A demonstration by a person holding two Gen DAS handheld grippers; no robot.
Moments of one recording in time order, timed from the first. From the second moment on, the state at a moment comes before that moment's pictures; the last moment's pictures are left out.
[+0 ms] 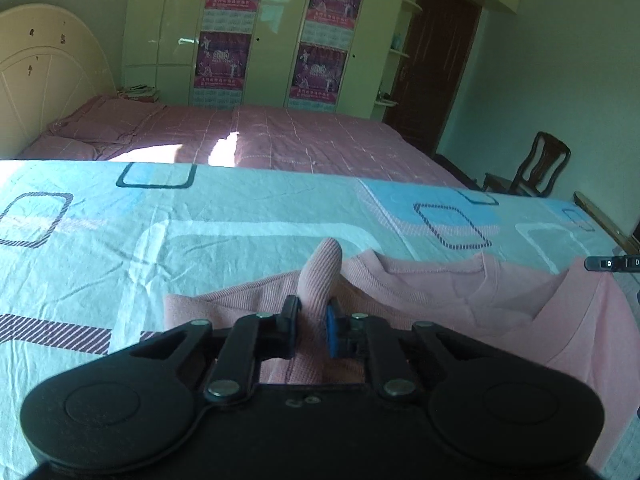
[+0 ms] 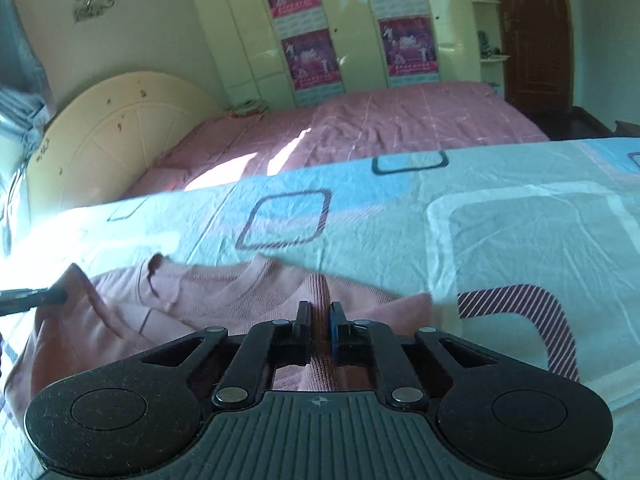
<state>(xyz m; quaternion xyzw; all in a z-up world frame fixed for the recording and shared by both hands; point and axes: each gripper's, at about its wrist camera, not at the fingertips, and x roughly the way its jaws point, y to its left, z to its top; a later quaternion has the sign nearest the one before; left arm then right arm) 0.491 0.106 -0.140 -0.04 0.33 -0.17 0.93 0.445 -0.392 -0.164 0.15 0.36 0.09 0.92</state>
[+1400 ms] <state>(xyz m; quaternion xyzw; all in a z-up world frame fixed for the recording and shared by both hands) 0.501 0.097 -0.154 -0.01 0.30 -0.08 0.95 0.475 -0.364 -0.165 0.10 0.34 0.03 0.94</state>
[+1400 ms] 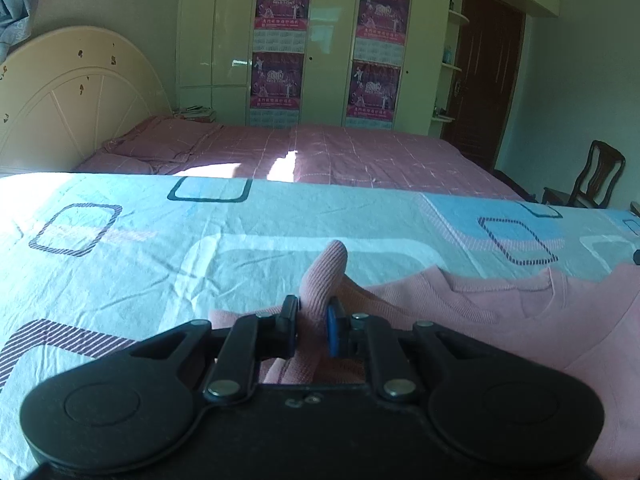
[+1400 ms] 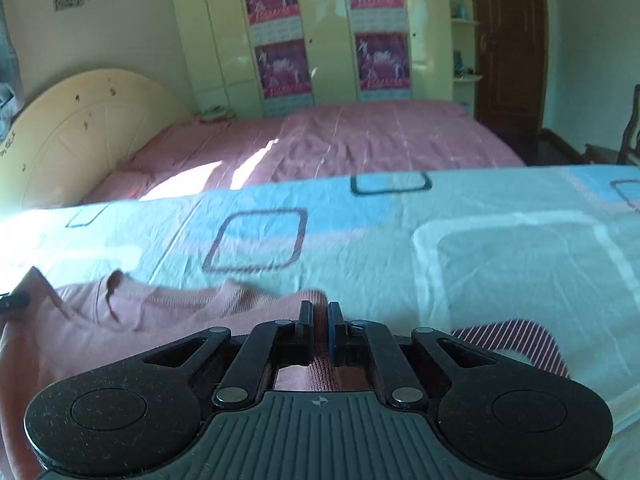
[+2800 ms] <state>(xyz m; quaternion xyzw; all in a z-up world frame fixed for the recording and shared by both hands) 0.507 0.082 -0.184 0.05 0.34 0.00 0.94 0.485 -0.352 -0.212 0.04 0.41 -0.02 0.91</state>
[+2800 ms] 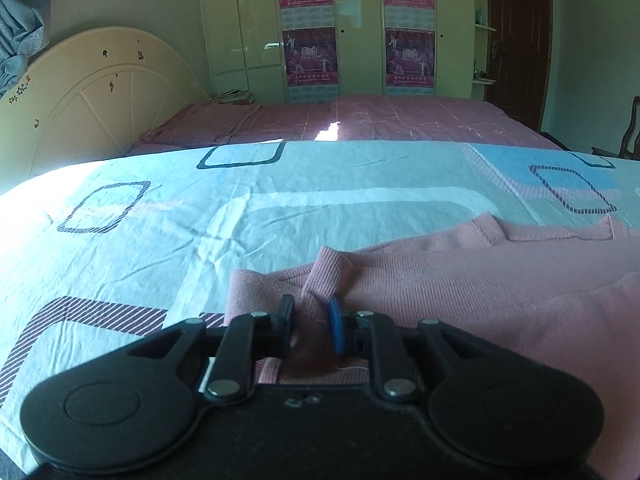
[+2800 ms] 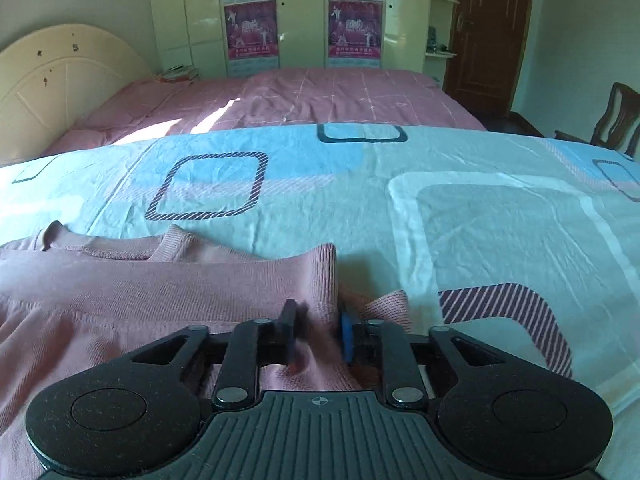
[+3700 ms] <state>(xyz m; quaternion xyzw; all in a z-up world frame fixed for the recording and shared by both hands) 0.417 0.090 -0.185 0.02 0.37 -0.06 0.93 0.399 -0.300 -0.214 0.01 0.44 0.03 0.90</state>
